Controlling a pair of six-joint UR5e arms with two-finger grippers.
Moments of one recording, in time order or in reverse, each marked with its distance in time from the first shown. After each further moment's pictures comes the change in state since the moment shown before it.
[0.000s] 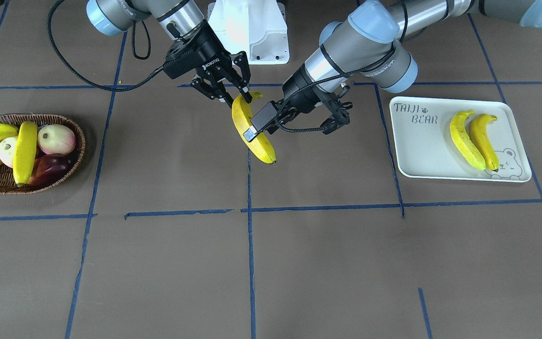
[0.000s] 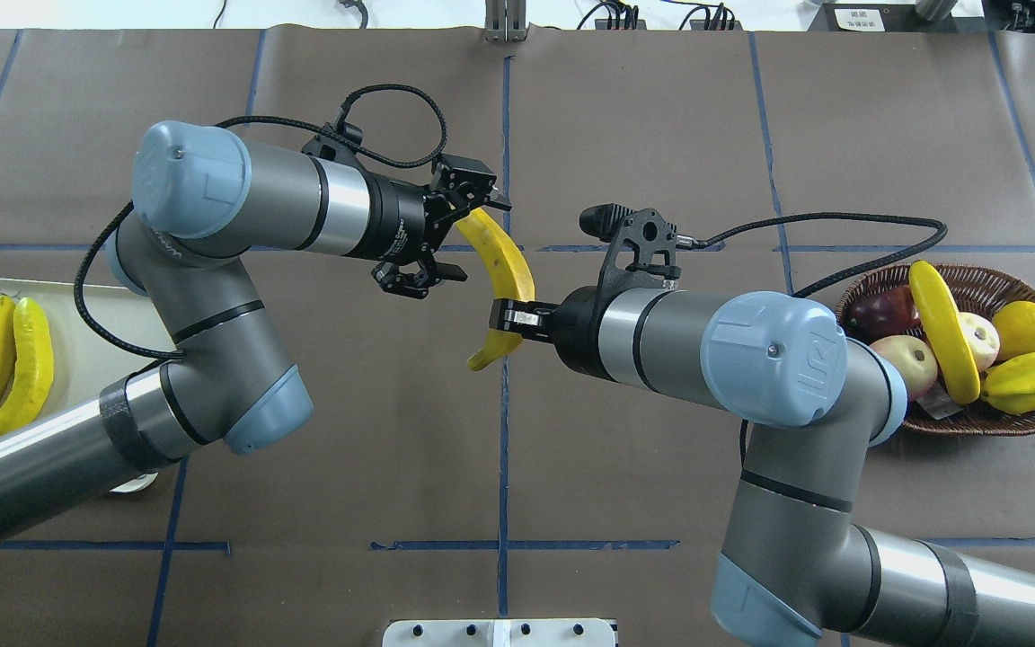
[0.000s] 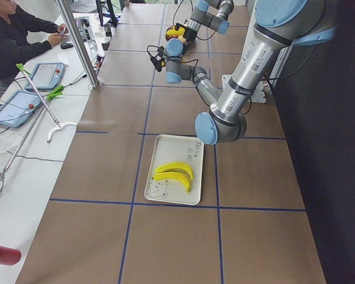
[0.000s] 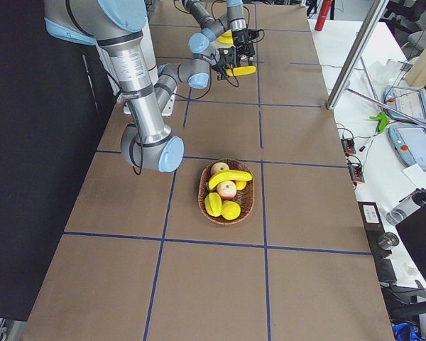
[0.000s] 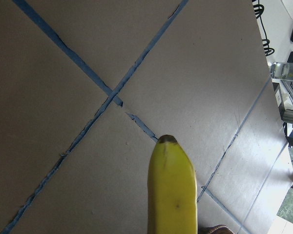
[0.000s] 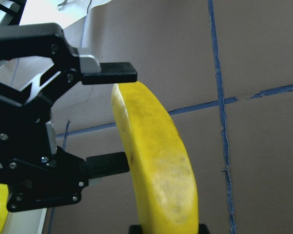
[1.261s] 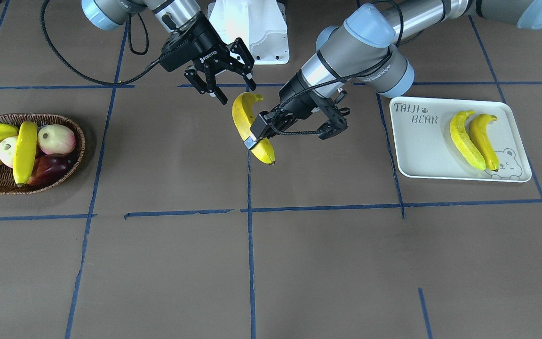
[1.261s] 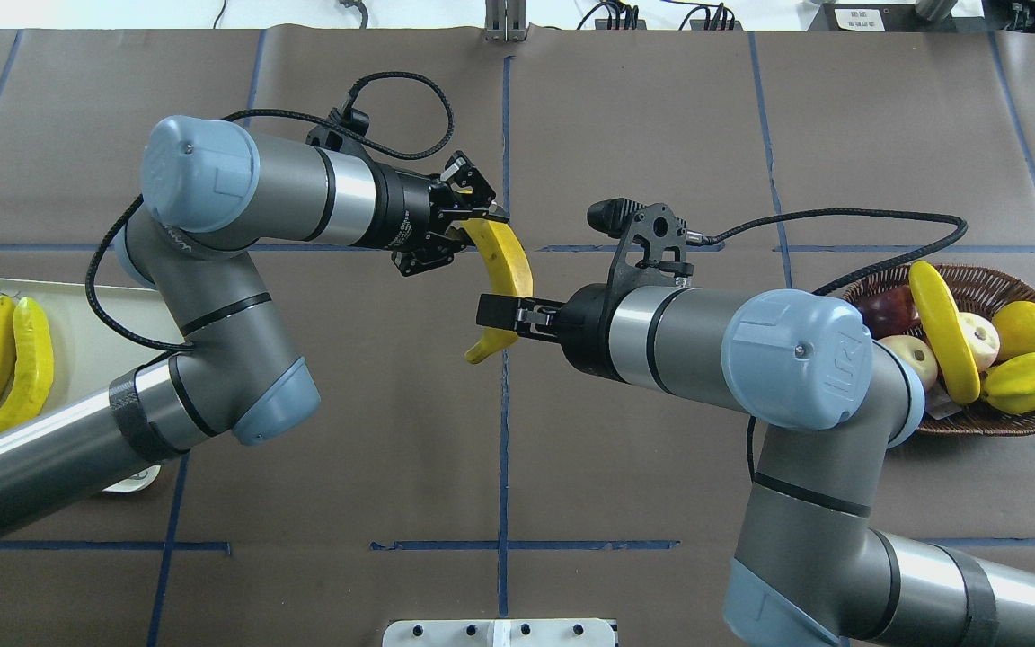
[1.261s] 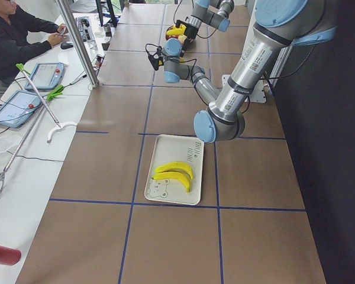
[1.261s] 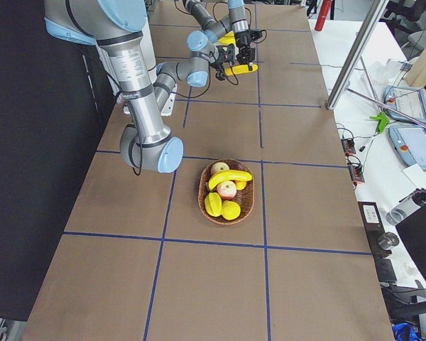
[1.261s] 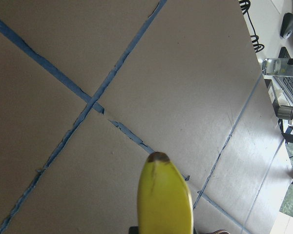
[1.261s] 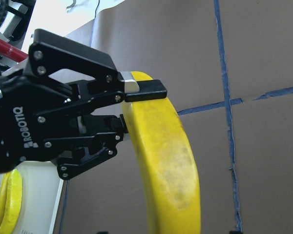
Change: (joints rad) left arm -0.009 -0.010 0.016 -0.014 0.024 0.067; right arm 0.004 -0.012 0.045 -0.004 0.008 -0.001
